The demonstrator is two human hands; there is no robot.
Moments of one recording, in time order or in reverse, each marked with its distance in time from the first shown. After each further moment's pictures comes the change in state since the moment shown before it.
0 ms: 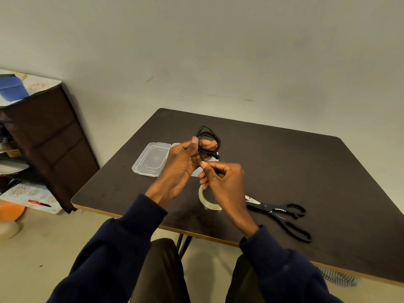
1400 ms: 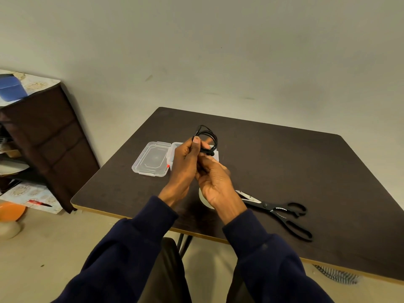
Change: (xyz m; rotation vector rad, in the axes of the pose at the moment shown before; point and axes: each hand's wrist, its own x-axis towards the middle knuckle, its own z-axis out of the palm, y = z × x) left_hand 0.012 -0.022 0.012 0.376 0.294 0.165; right_hand 0.027 -0.015 0.037 0.988 0.172 0.787
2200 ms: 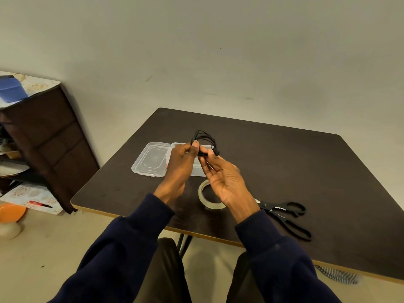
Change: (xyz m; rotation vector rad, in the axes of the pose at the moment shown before) left_hand 0.005 0.000 -0.011 0.155 -0.064 -0.041; right_hand 0.004 -0.023 -0.020 0.052 -0.077 -0.001
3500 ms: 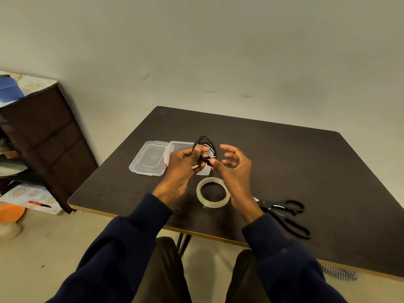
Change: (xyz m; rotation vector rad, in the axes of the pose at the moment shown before) left_hand -0.005 -0.005 0.006 -0.312 -0.069 -0.261; right_hand 0.008 -0.011 -0.039 -0.968 0.094 -0.616
